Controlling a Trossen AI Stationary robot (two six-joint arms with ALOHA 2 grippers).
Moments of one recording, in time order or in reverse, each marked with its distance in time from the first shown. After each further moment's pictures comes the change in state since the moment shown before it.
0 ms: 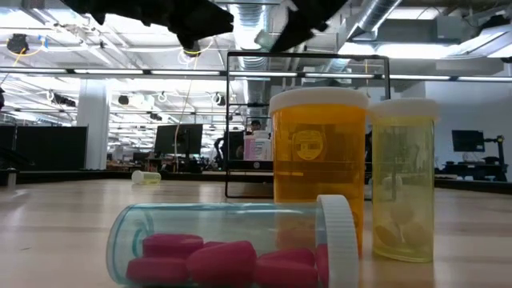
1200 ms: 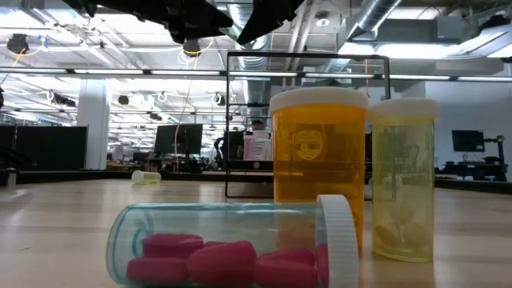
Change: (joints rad) left arm -0.076 0.000 0.000 -0.005 -0.246 0.064; right arm 0.014 0.200 0.270 -0.053 -0.010 -0.141
